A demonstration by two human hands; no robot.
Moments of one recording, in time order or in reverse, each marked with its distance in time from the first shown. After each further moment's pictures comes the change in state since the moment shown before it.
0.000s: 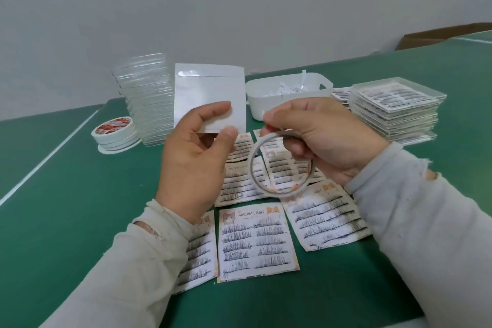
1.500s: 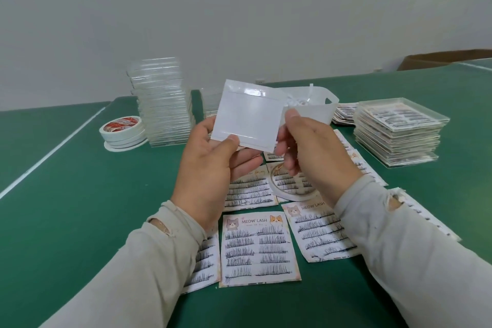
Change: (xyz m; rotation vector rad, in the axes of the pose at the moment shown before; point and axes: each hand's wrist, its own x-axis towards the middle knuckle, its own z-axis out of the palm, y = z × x) left_hand 0.001 -0.005 0.010 -0.489 -0.028 -0.352; right_hand 0.012 0.028 0.014 -0.169 0.216 -0.149
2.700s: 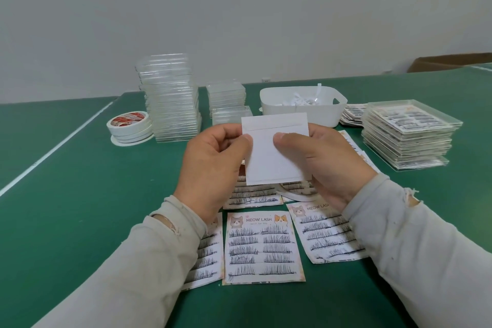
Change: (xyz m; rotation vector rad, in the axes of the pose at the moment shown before) left_hand -0.003 0.005 -0.002 0.286 0.054 0.060; right_hand 0.006 0.015 -0.005 0.313 -0.208 0.109
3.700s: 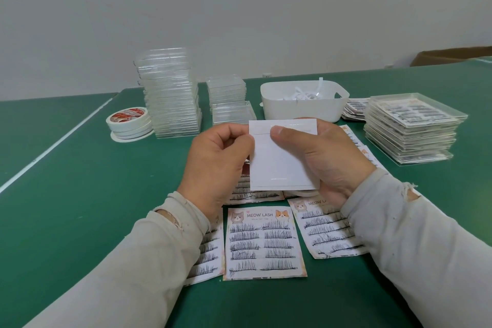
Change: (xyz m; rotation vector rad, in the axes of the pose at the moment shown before) left_hand -0.002 -0.003 0.004 0.016 -0.026 -0.001; right_hand -0.002 0.004 0.003 0.115 0.052 0.027
